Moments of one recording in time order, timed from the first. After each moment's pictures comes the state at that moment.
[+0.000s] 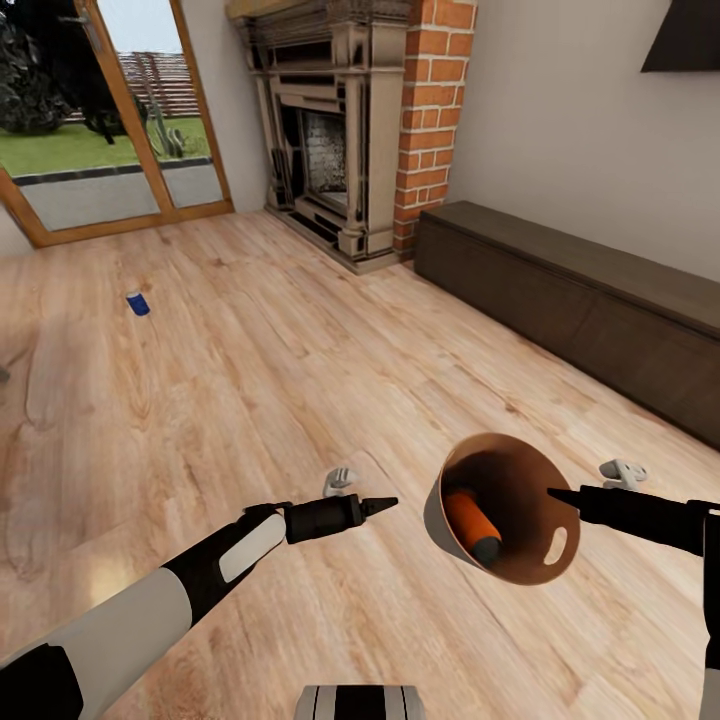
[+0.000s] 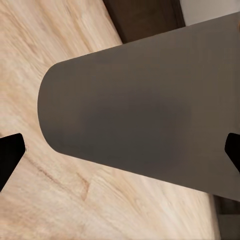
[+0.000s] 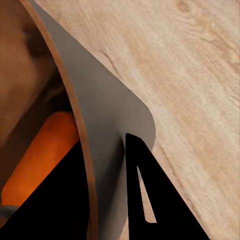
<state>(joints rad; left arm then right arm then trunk) -0.83 0.10 -0.91 -0.75 1.27 0.36 -0.55 -0.51 -0.17 -0.59 -1.57 0.57 1.04 1.35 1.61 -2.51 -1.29</state>
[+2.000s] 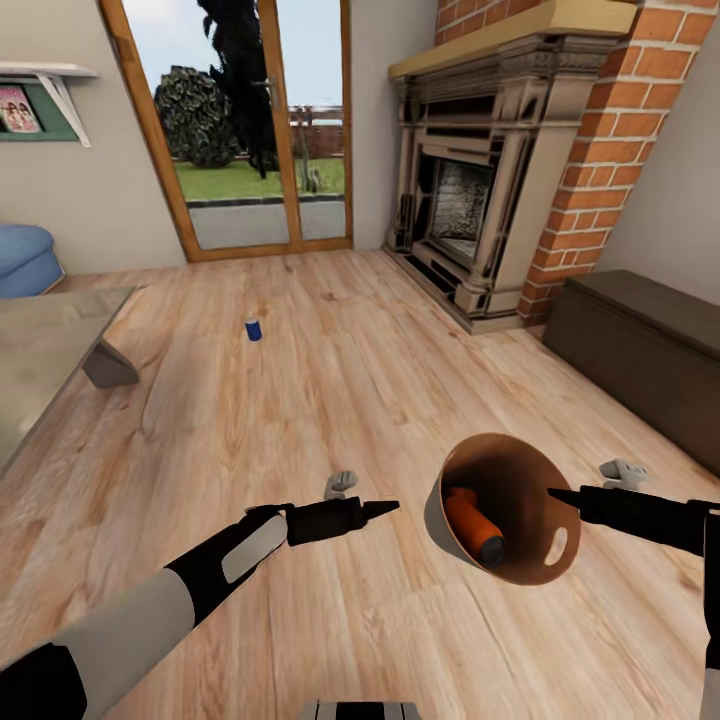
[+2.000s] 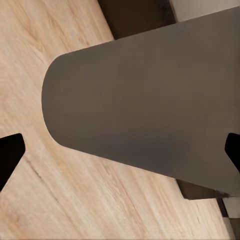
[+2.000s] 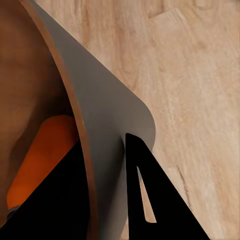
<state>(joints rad) -0.83 0.09 -0.92 -0.73 1.27 0.38 -0.54 -0.51 -0.17 -0.59 -1.57 0.57 1.04 1.35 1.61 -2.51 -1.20</state>
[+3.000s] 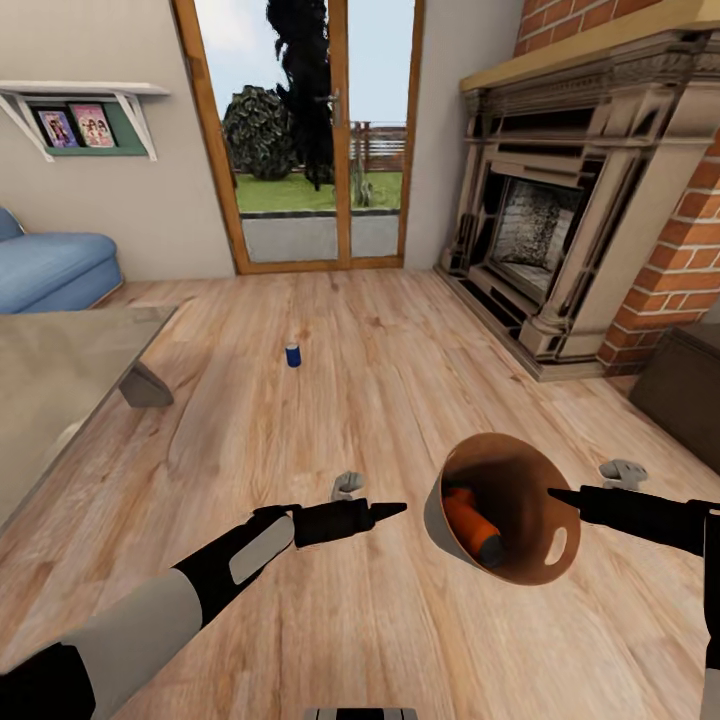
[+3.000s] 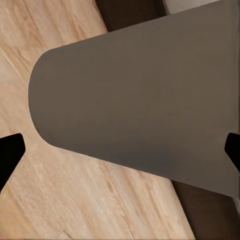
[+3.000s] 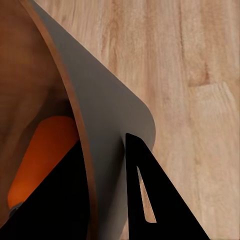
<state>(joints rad) -0.83 0.07 -0.92 -0.73 1.26 0.38 -0.53 -0.51 -0.17 -0.59 -1.57 0.57 1.04 1.35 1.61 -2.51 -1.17</state>
